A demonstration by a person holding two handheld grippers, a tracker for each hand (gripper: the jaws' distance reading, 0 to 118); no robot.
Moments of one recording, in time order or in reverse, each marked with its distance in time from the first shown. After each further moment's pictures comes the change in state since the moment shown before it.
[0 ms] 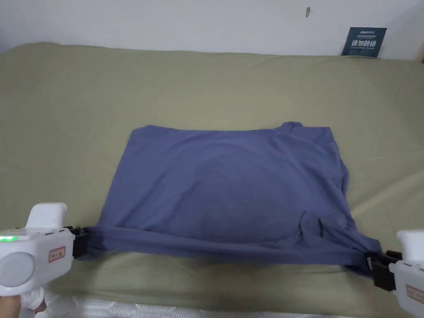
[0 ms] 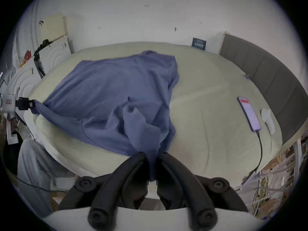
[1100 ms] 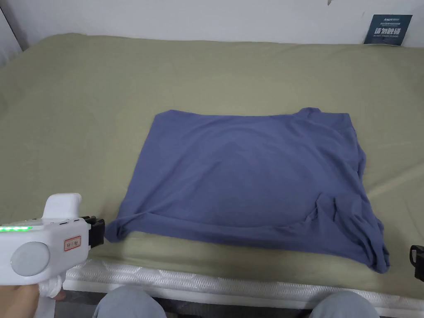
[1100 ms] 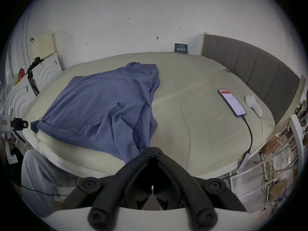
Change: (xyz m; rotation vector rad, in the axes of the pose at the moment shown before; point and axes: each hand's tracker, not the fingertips) left arm -0.008 -0.047 0.042 0.021 -0.017 0.047; right arm 0.007 -0.041 0.034 0.073 -0.064 -0.127
